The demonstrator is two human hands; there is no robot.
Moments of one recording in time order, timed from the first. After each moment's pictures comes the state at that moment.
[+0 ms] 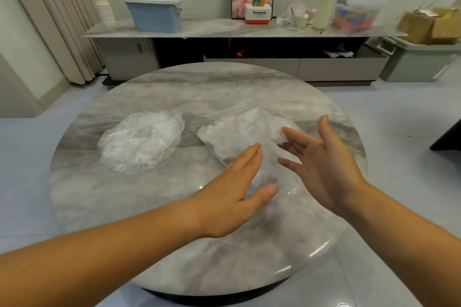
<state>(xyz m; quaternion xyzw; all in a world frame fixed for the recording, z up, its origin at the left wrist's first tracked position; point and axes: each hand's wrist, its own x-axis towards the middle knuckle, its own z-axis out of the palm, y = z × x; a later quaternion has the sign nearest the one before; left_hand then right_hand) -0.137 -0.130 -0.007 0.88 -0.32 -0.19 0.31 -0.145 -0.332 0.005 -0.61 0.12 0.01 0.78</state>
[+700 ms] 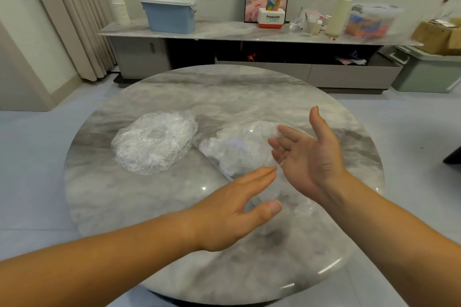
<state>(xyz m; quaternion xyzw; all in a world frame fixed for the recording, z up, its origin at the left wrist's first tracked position) -0.135 -0.098 -0.016 0.83 -0.33 -0.22 0.38 -0.105 -0.289 0.010 -0.47 0.15 0.02 0.87</state>
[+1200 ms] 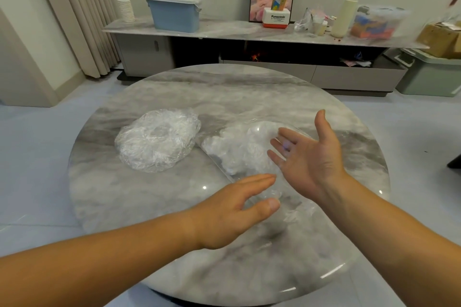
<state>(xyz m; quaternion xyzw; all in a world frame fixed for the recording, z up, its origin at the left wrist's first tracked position) -0.130 -0.091 -0.024 0.82 -0.29 -0.24 0.42 -0.100 -0.277 0.012 -0.43 0.19 0.02 0.88</state>
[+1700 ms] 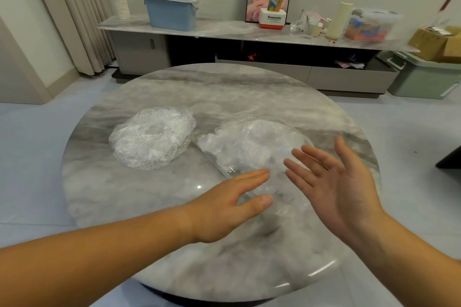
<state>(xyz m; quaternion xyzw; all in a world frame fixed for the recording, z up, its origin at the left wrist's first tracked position) -0.126 -0.090 -0.029 0.82 -0.30 -0.23 0.42 -0.156 -0.304 0.002 -0.47 0.19 -0.03 0.86</state>
